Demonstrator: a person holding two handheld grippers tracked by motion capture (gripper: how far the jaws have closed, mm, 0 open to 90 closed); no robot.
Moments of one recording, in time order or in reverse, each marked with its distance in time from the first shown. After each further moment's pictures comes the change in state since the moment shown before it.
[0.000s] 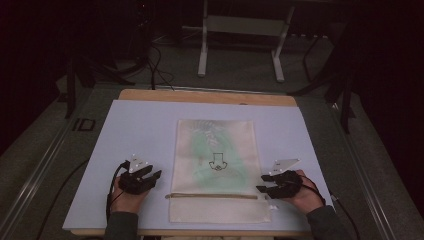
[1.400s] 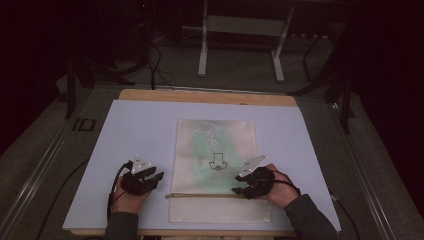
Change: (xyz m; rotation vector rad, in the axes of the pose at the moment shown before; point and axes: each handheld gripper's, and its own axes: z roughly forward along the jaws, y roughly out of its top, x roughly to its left) left arm -0.005 0.001 0.002 0.012 -0.045 0.034; right arm 0.035 0.061 0.033 0.041 0.112 -0.165
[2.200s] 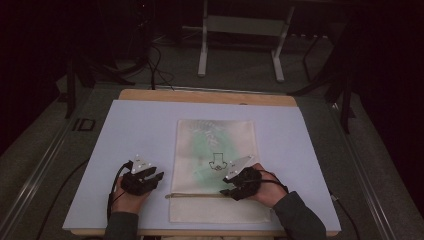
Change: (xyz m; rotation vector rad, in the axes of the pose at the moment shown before) left arm 0.000 0.000 0.000 0.002 0.000 0.003; right arm 0.013 0.027 0.018 -0.002 0.047 -0.070
